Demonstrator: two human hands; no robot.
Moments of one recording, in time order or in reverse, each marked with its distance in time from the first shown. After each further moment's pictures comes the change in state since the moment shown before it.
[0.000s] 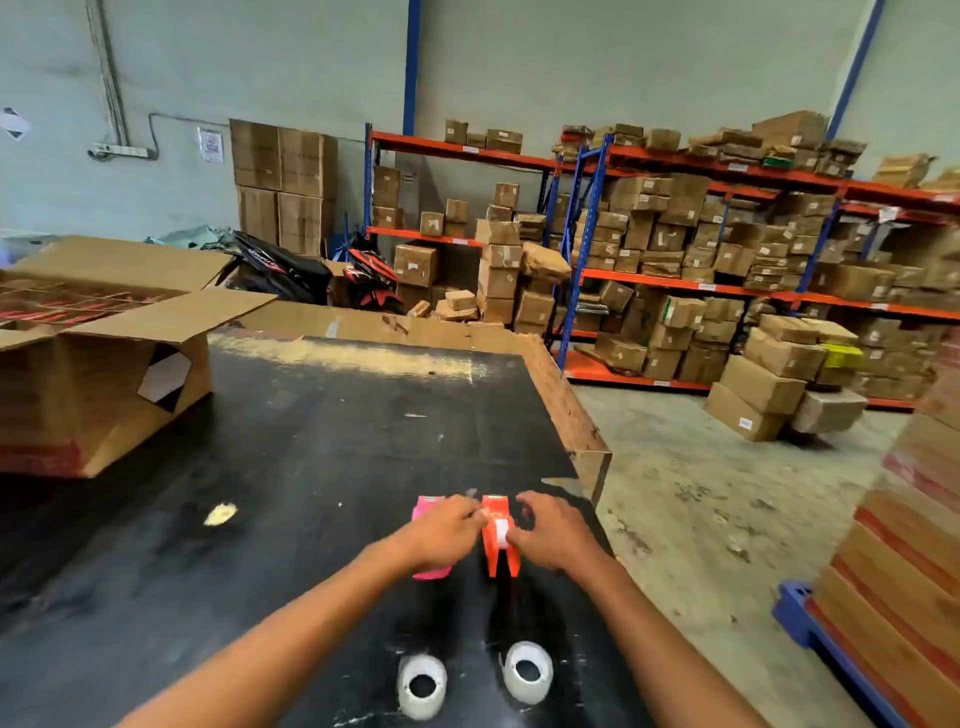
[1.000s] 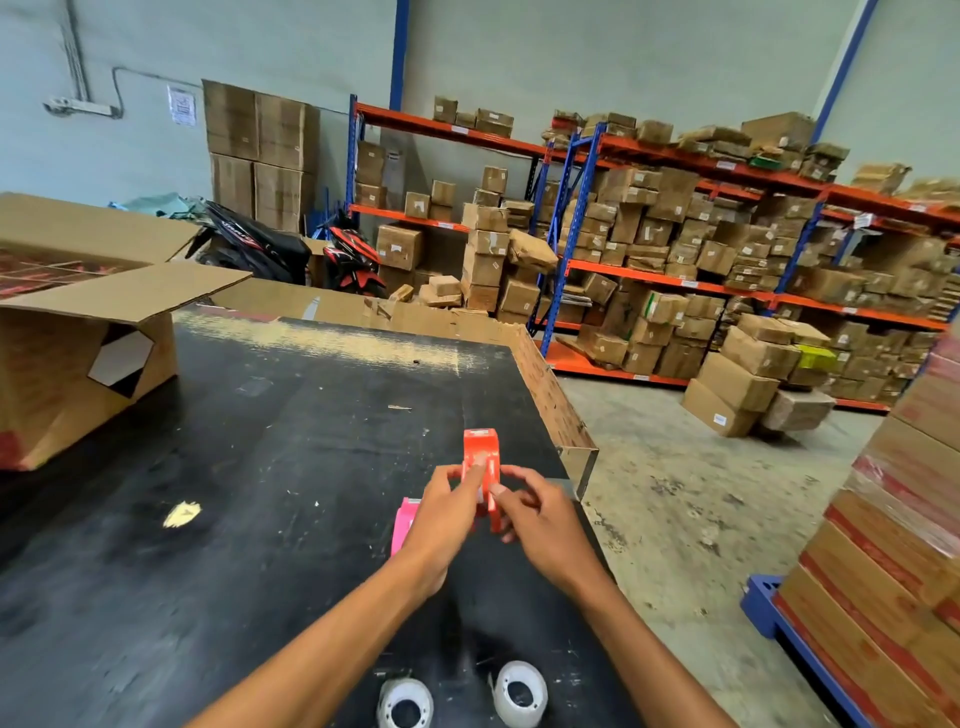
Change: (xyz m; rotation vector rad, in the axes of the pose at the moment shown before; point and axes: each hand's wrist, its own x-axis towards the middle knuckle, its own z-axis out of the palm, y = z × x) left_hand 0.026 0.002 0.020 -0.882 0.353 -0.186; right_hand -0.006 -0.019 -0.004 0.791 0.137 -0.098
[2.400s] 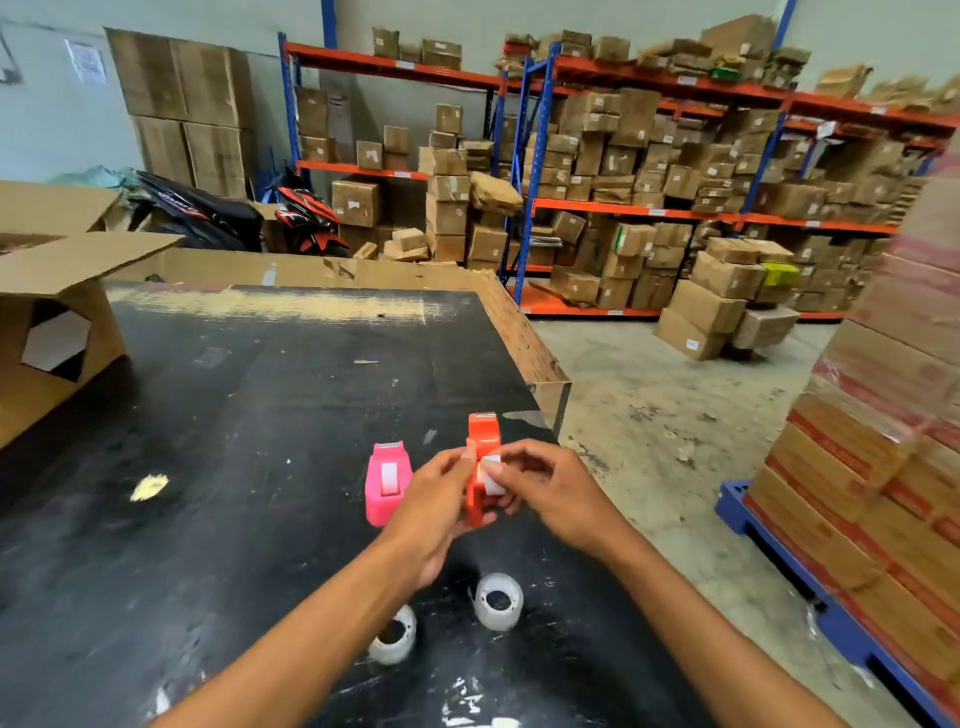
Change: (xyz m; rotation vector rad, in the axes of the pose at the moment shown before) left_hand -0.049 -0.009 0.011 -0.156 -0.222 -0.176; right_hand -0.049 0.002 -0.036 0.062 -0.106 -0.034
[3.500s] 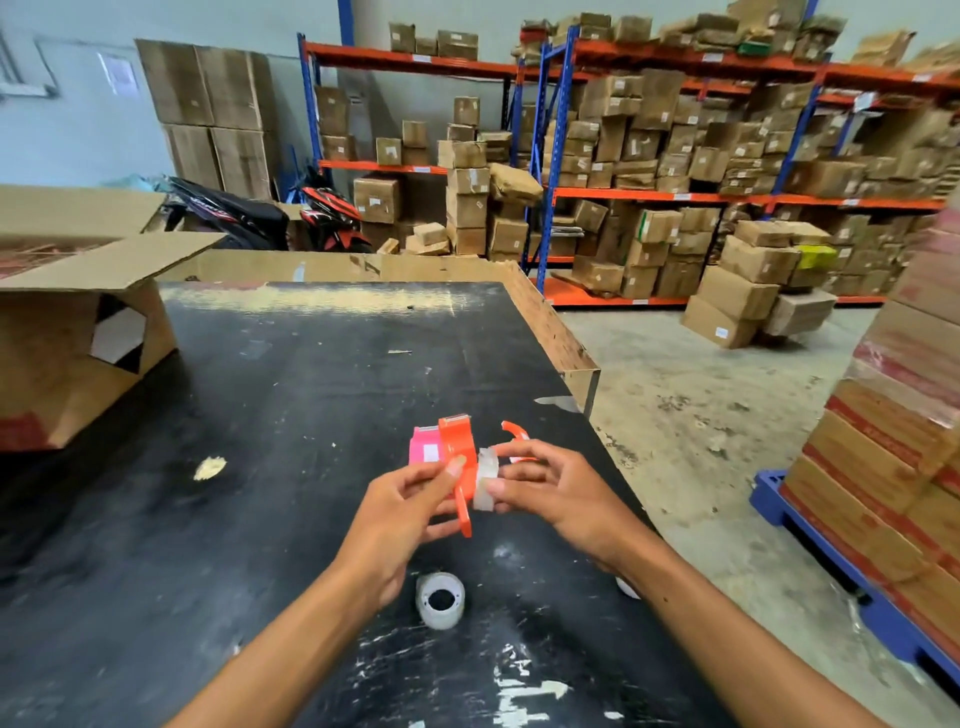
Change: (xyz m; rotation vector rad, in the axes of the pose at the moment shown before) left_hand -0.047 0.003 -0.063 0.089 0.052 0.083; right_hand -0.024 -0.014 0.037 0.186 -0.090 0.136
